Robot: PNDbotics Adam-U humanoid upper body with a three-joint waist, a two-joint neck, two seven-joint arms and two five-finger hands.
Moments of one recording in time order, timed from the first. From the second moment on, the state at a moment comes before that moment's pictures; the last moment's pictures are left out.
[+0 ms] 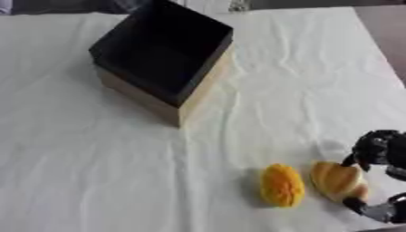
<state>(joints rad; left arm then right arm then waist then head) -0.32 0.40 0.32 -1.98 -0.21 -0.30 0.41 0.08 -1.03 0.07 -1.99 0.70 -0.33 0.03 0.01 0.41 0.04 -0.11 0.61</state>
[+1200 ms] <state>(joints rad) -0.33 0.40 0.31 -1.98 -0.21 -0.30 0.40 -0.18 -1.10 0.02 -1.99 0.43 -0.45 -0.20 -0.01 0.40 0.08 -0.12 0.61</state>
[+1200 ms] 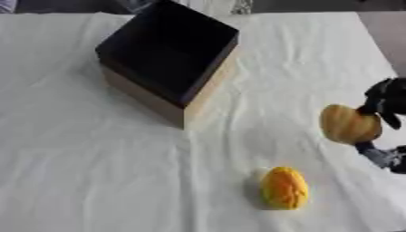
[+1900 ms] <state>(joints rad) -0.39 0.41 0.26 -1.98 -0.17 -0.33 0.36 -0.81 -1.00 0.22 -1.79 0.15 -0.33 0.15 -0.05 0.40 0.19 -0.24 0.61</state>
